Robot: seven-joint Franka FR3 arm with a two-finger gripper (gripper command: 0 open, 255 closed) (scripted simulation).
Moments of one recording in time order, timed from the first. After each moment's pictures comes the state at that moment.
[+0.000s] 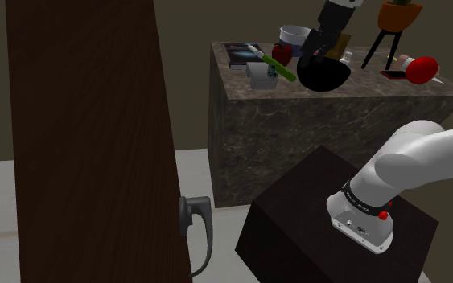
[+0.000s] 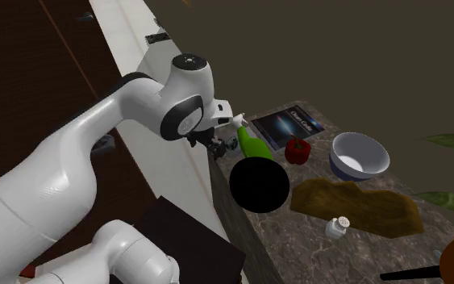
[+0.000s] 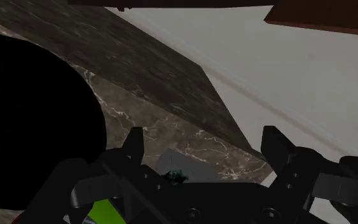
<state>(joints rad) -0.01 -0.74 -0.03 -2.36 0.04 1.71 -0.04</state>
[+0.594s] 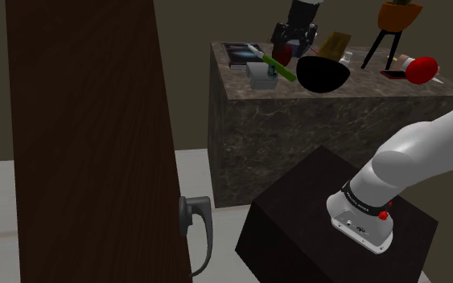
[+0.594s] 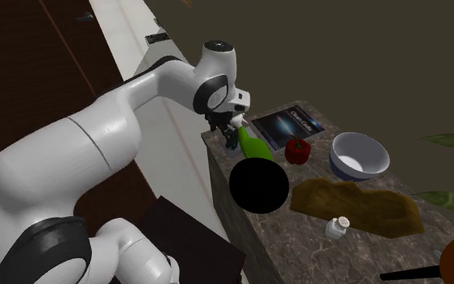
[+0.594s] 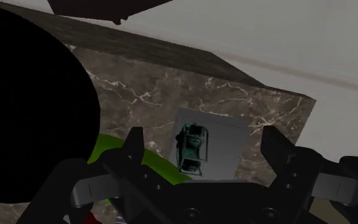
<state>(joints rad) -0.09 -0.42 0.05 -2.14 0.05 1.76 0.25</state>
